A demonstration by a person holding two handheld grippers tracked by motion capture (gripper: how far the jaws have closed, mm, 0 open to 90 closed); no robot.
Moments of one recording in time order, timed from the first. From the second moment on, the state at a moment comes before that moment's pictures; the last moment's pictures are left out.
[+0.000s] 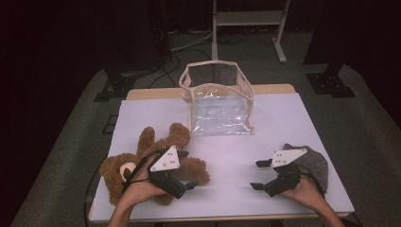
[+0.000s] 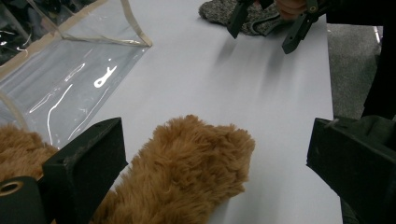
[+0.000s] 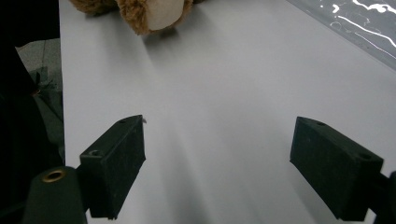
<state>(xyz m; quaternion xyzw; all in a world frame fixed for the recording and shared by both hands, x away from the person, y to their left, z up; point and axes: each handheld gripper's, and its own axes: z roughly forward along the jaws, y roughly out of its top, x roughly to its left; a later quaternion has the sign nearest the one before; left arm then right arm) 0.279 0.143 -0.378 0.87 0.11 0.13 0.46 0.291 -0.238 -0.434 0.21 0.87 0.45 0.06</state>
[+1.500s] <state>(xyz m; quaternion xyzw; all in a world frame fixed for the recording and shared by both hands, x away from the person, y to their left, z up) 0.300 0.199 -0.350 0.90 0.08 0.14 0.40 0.288 -0.229 -0.437 0.19 0.88 0.44 0.03</state>
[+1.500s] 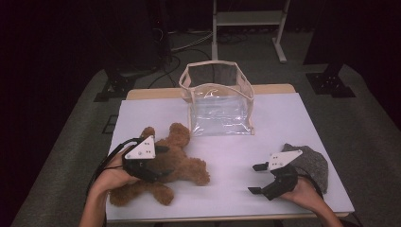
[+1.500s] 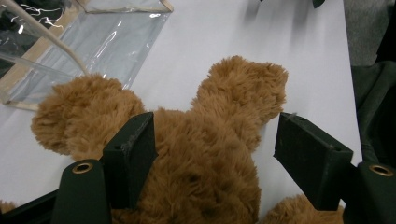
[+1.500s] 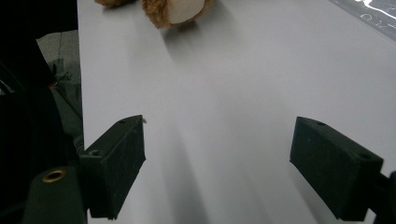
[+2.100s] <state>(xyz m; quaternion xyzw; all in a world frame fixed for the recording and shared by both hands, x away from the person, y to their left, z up) 0.322 0.134 -0.369 0.93 0.02 0.08 0.35 0.287 -0.233 -0.436 0.18 0.88 0.44 0.03</state>
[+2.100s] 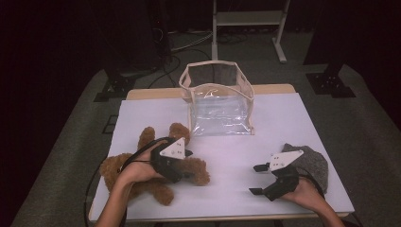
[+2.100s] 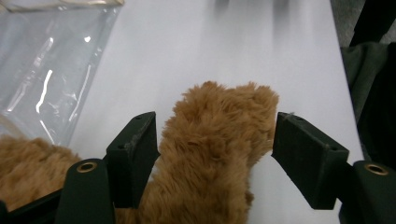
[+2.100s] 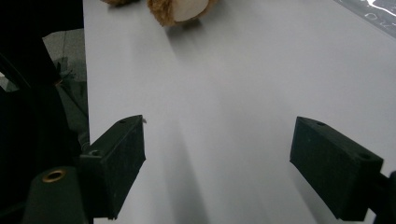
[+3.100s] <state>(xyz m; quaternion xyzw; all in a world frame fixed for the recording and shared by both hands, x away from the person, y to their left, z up) 0.328 0.122 -0.378 0.95 0.03 0.08 0.30 0.284 -0.230 -0.435 0.17 0.88 0.44 0.02</state>
